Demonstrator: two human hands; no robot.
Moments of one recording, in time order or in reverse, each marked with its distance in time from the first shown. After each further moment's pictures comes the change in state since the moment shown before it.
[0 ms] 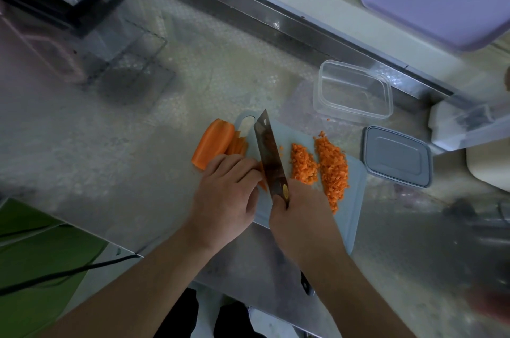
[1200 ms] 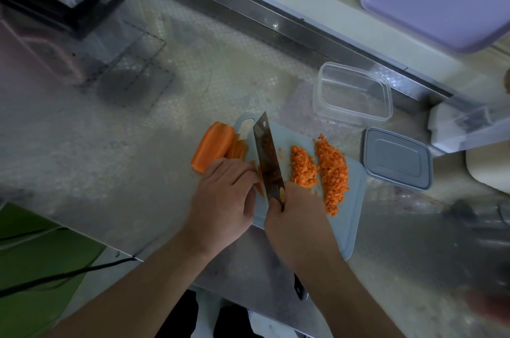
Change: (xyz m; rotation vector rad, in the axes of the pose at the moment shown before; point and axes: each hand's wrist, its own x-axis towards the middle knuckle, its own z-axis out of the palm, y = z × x) left_hand -0.002 -0.001 0.000 -0.067 0.024 -0.042; right_hand -0.001 -0.009 0.001 0.020 -0.001 0.031
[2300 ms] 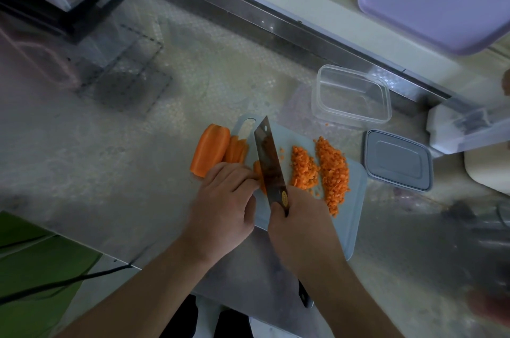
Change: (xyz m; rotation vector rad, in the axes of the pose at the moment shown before) left_hand 0.001 0.000 0.001 -0.008 -0.015 0.018; right_hand -0.002 -0.002 -0.004 0.012 0.012 0.034
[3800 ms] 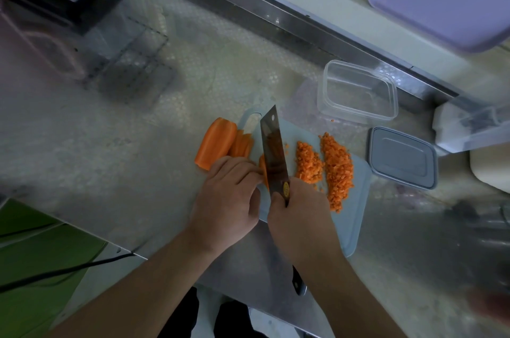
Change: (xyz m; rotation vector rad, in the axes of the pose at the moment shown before) left_hand -0.001 -0.002 0.001 0.010 0.024 -0.003; right_hand 0.001 -0.008 0.002 0.087 0.017 -0.009
